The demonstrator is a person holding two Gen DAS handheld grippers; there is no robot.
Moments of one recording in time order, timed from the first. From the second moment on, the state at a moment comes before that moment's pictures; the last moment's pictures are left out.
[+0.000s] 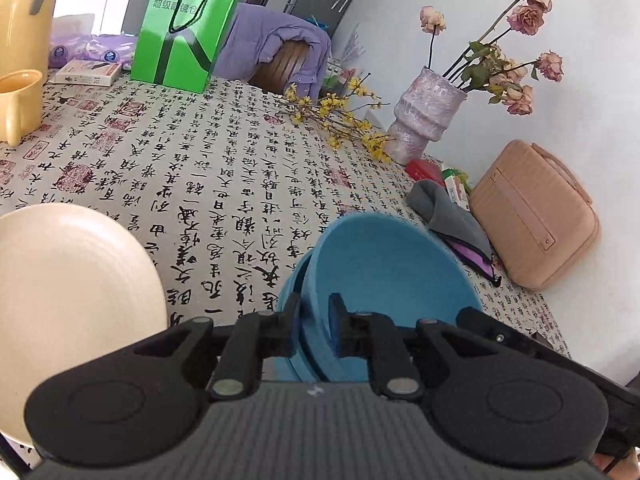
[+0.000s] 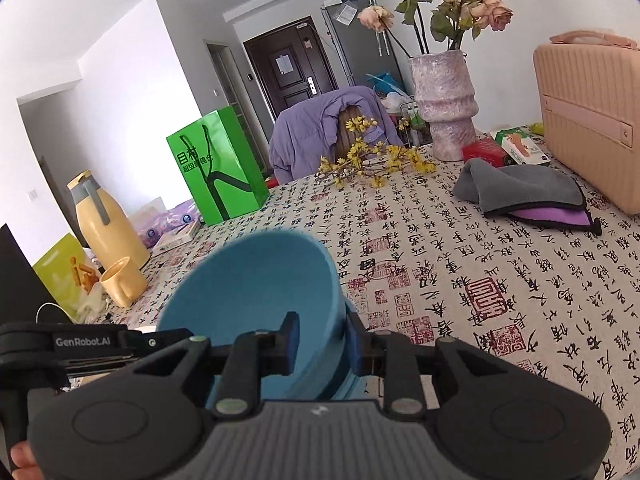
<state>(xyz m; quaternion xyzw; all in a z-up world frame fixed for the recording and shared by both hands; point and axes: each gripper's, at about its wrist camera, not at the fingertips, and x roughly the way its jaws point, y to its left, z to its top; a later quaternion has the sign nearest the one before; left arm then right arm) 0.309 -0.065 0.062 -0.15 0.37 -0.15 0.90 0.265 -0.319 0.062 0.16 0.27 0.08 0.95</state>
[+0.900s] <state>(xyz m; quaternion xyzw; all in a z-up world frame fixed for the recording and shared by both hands) 0.170 -0.032 0.059 0.01 0.21 -0.08 0.98 0.172 -0.270 0.065 0.02 0.15 0.08 0.98</state>
